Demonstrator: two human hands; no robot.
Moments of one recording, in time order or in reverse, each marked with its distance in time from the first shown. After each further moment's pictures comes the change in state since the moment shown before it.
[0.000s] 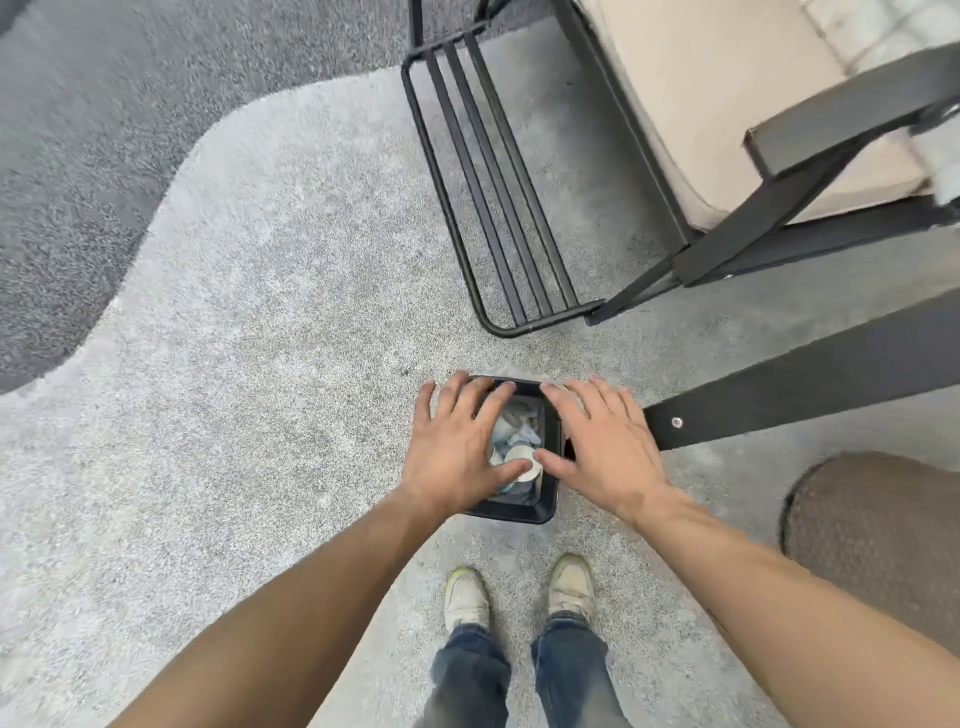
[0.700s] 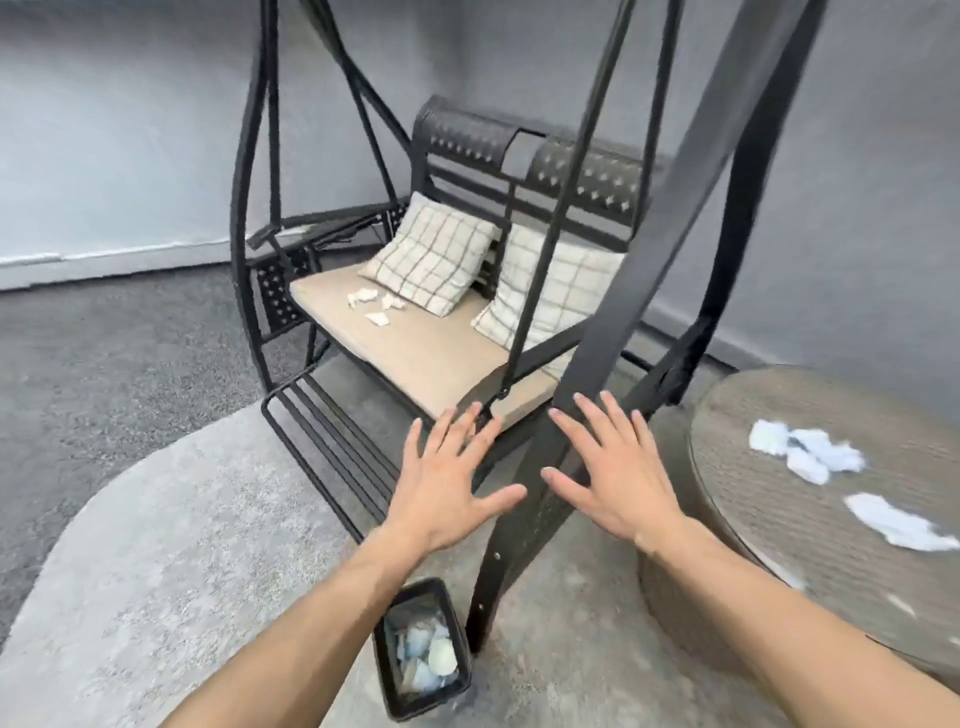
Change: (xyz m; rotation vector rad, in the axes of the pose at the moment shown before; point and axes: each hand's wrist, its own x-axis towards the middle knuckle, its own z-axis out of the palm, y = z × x) left_hand -0.025 0.193 -0.344 0.012 0.250 0.548; right_hand -0.224 0.030 -0.347 -0.161 0.520 0.448
